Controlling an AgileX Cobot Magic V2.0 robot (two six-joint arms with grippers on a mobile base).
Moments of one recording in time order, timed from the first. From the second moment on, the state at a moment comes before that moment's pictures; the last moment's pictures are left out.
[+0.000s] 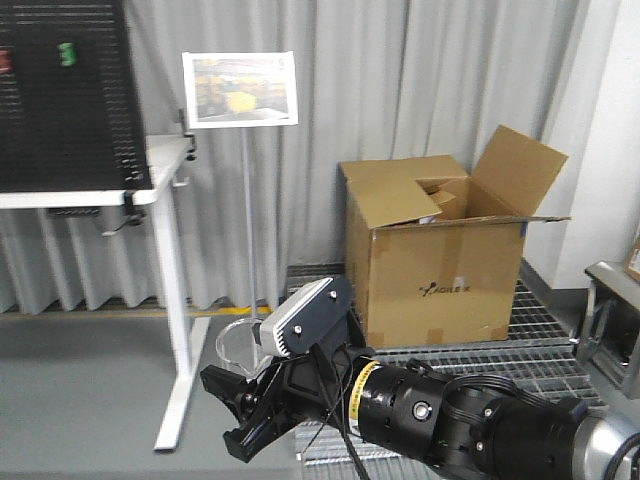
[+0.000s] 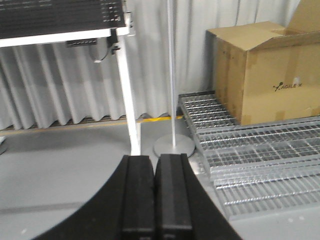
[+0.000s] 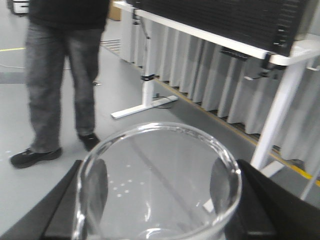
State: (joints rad) left arm -0.06 -0.01 0.03 0.18 0.21 -0.18; right arm 0.61 1.74 -1.10 -0.77 -0.49 0.57
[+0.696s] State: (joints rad) left arm -0.06 -0.01 0.03 0.18 0.21 -0.18; right arm 0.61 1.74 -1.10 -0.77 -0.48 0.57
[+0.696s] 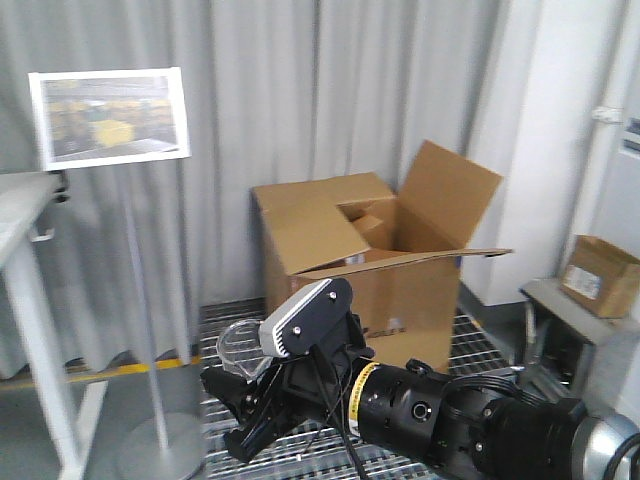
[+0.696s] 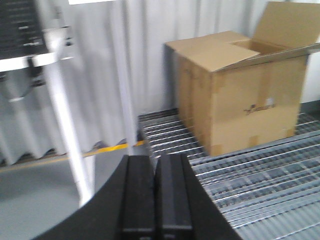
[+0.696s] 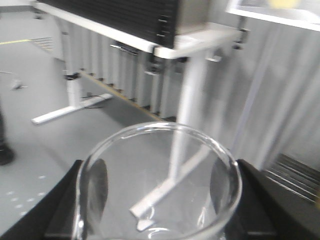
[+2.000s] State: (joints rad) left arm -0.06 -0.01 0.03 0.18 0.21 -0.18; right arm 0.61 1.74 -1.10 -0.77 -0.47 0.57
